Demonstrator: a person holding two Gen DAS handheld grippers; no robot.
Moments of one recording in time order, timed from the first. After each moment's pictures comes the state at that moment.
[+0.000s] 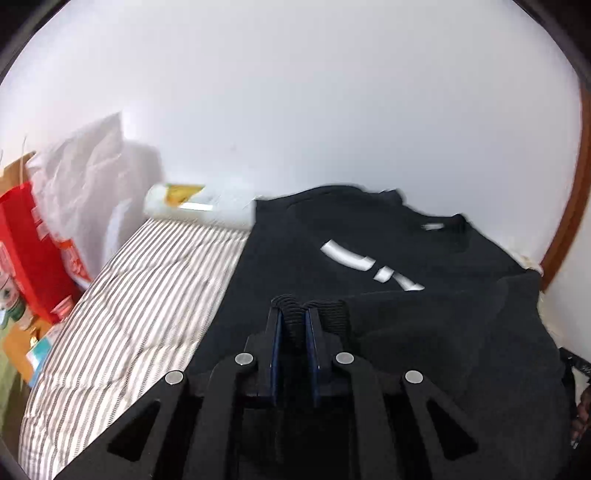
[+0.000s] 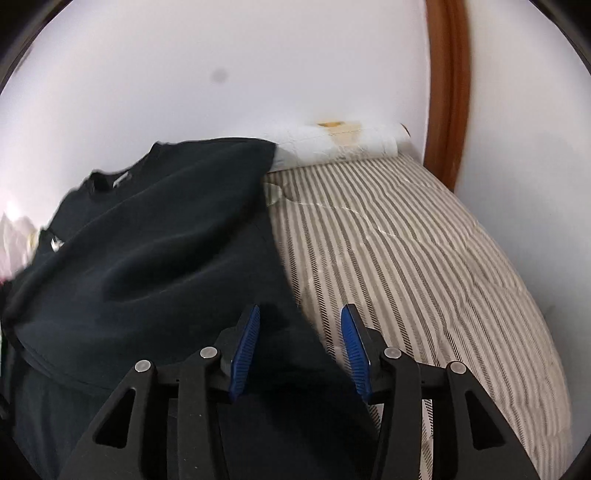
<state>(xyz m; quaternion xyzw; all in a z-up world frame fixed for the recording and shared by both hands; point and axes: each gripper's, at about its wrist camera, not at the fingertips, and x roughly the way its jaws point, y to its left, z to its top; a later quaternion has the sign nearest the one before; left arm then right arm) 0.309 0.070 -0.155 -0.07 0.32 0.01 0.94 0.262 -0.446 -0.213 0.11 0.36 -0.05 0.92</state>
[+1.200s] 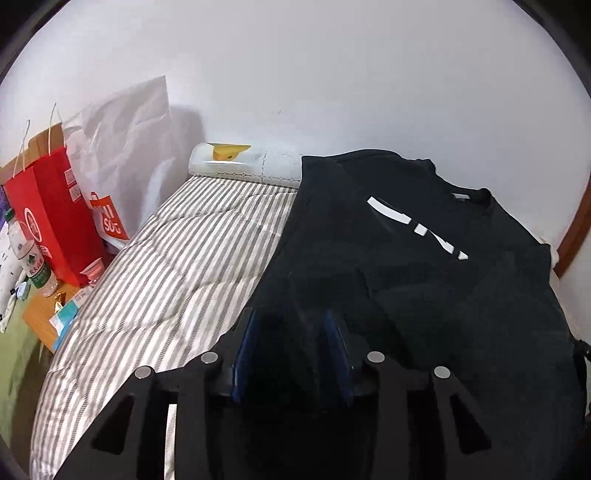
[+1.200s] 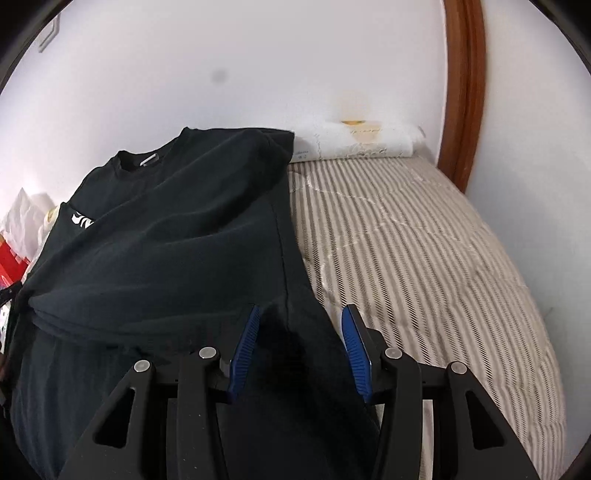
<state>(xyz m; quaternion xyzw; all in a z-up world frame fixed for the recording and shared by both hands) 0.269 0.101 -0.167 -0.07 0.36 0.04 0.93 0.229 -0.437 -0.217 0.07 0.37 -0.01 0.93</state>
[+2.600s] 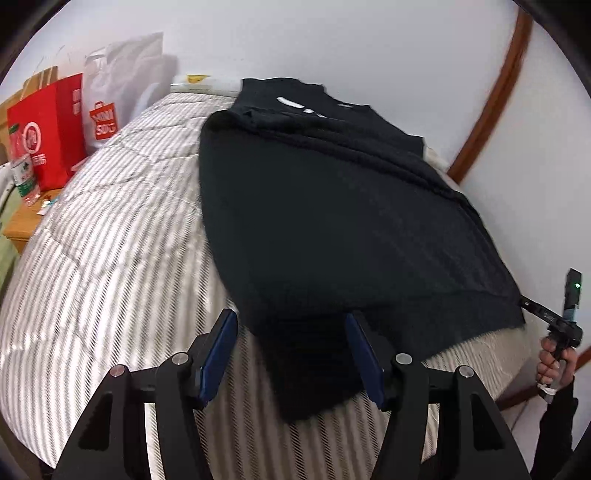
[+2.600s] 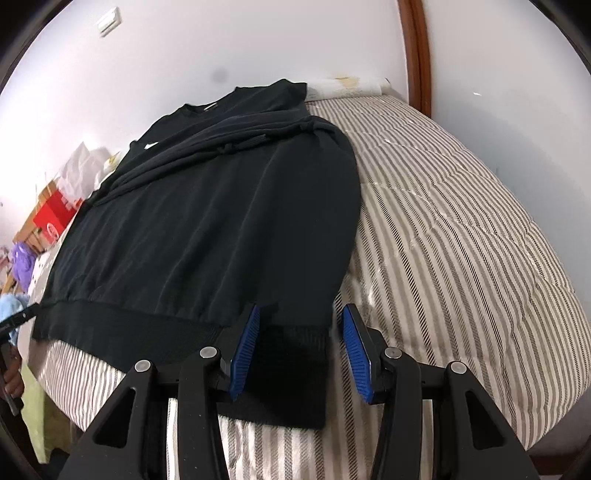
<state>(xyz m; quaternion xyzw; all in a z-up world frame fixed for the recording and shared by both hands) -0.002 0.109 -0.196 -0.10 0.42 -0.13 0.89 -0.042 -0.428 -0.254 0.10 0.39 0.03 0.91</state>
